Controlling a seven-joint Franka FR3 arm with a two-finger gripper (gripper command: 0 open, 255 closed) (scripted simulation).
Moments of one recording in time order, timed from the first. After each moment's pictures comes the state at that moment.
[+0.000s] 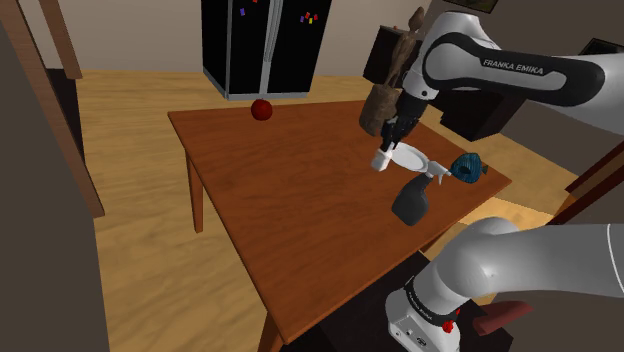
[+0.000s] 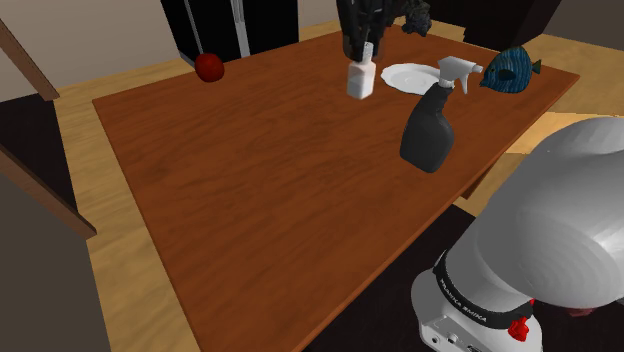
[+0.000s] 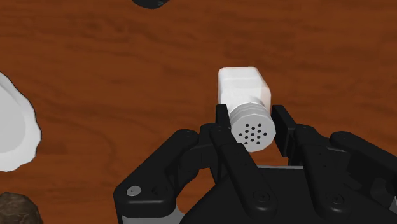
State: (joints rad) arm -0.06 -0.68 -0.13 -2.44 -0.09 1.78 -0.10
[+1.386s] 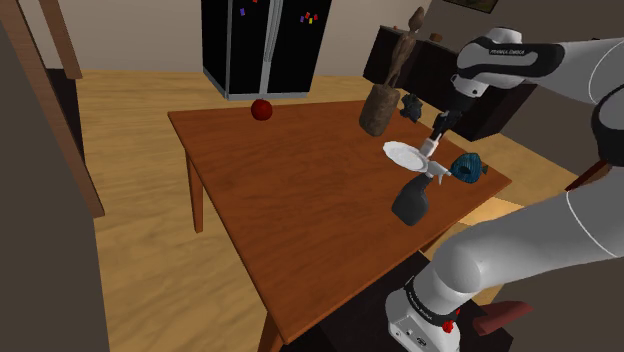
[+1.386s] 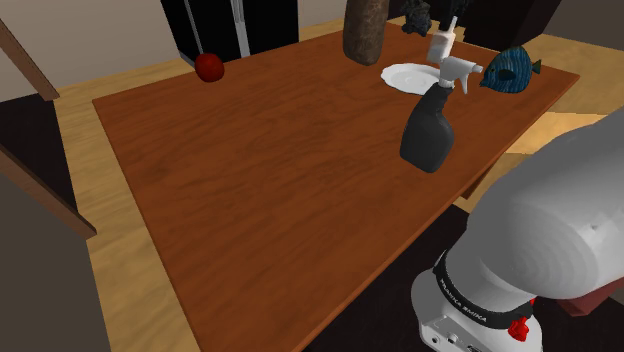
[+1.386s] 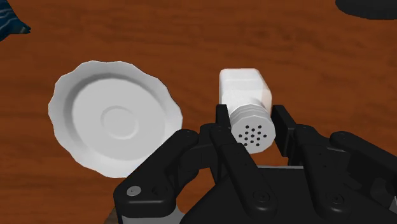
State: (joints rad) arm -0.17 -0.34 -0.58 -2.11 -0.18 1.84 -0.64
